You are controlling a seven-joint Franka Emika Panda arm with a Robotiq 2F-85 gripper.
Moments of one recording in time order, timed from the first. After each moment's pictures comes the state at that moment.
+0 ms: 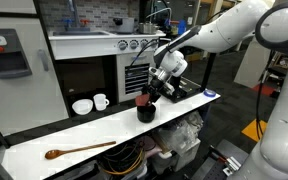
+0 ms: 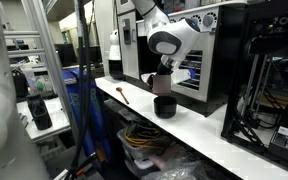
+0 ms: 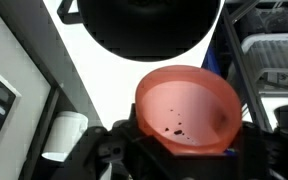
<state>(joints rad) -0.06 0.17 0.03 -2.18 0.87 2.27 -2.08</state>
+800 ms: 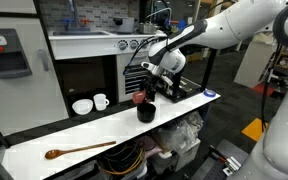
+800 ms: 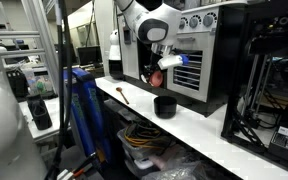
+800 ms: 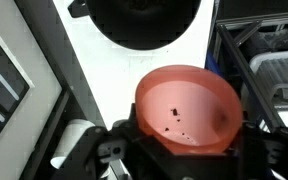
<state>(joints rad) 0.03 0.08 0.05 -2.20 0.60 2.38 -1.68</state>
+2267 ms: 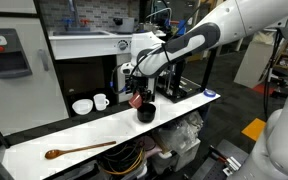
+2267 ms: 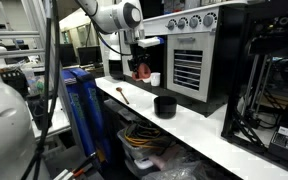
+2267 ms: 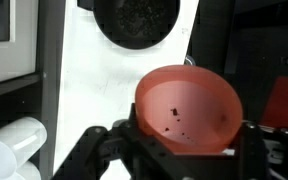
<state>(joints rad) 0.17 0.03 0.16 -2.13 -0.11 2.23 -1.26</state>
